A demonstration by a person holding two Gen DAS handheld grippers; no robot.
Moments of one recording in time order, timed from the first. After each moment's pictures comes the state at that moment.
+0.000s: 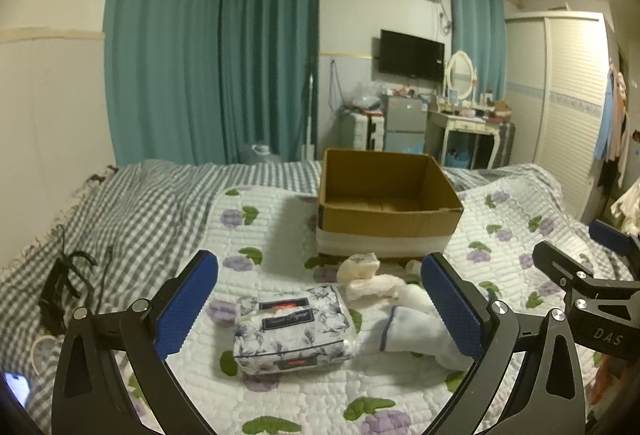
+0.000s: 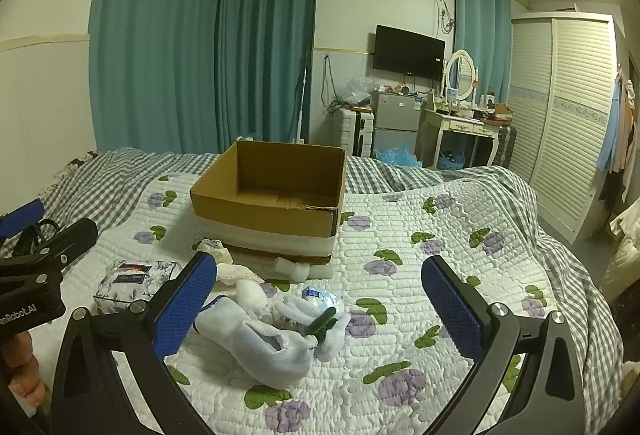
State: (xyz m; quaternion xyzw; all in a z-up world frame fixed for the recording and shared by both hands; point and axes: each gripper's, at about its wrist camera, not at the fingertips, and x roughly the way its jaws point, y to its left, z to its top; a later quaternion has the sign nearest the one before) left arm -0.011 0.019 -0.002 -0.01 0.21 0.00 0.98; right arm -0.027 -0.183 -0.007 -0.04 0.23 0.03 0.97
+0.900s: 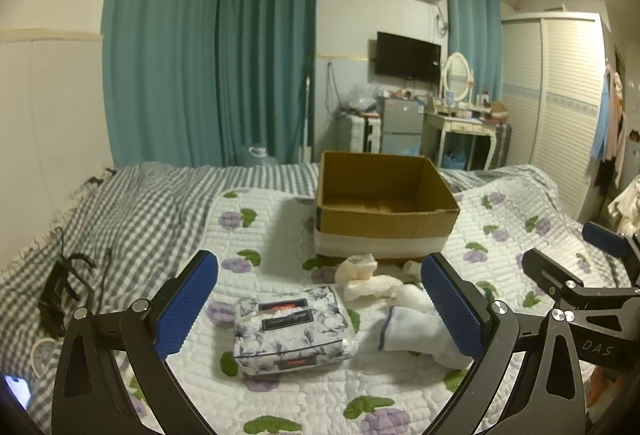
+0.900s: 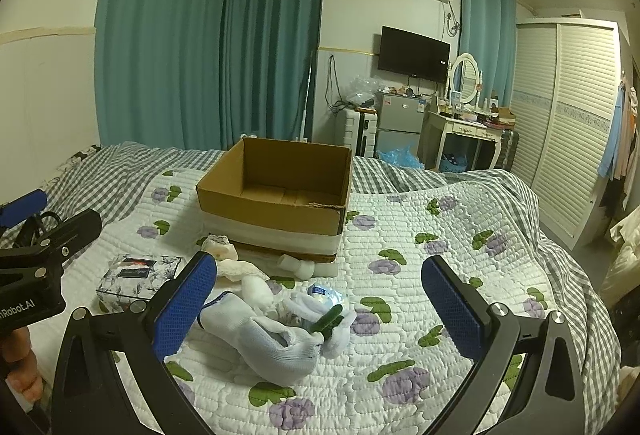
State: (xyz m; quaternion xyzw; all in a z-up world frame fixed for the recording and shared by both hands) left arm -0.016 0.016 -0.004 -0.02 0.20 0.00 0.98; right arm -0.030 -0.175 -0.009 -0.05 0.23 0.03 0.97
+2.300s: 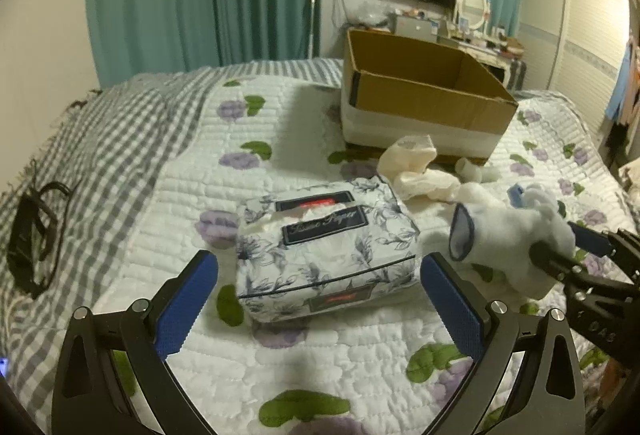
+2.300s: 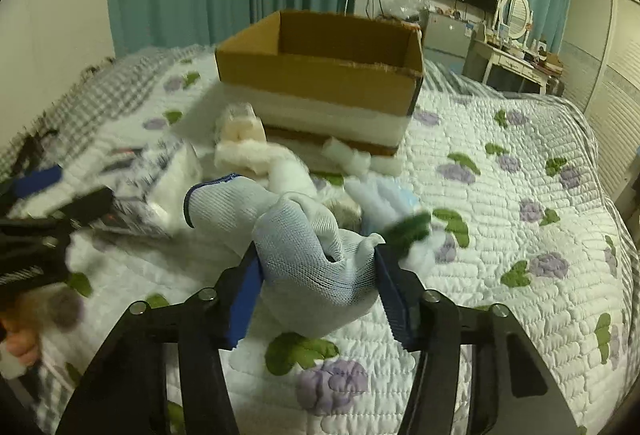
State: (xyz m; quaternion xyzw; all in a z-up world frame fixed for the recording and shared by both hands) left arm 0.029 0.047 -0.091 -0.02 0.35 0.00 0.94; right arm 0.021 -0.154 -0.107 -0.07 0.38 0.09 0.92
